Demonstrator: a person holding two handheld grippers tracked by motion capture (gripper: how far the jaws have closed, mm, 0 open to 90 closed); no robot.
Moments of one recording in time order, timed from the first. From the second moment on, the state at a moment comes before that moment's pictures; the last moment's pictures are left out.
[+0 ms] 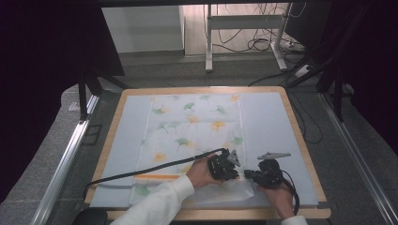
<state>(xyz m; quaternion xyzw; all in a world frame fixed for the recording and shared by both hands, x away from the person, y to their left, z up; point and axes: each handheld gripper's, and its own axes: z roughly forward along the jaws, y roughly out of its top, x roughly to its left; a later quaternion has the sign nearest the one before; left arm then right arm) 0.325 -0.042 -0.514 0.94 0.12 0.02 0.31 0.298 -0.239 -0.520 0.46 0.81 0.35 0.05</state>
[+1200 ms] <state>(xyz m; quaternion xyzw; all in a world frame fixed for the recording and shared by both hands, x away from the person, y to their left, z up) 0.324 -0.001 -0.515 0.94 0.15 0.02 0.30 0.297 -0.240 -0.521 0.46 0.81 0.36 0.05</state>
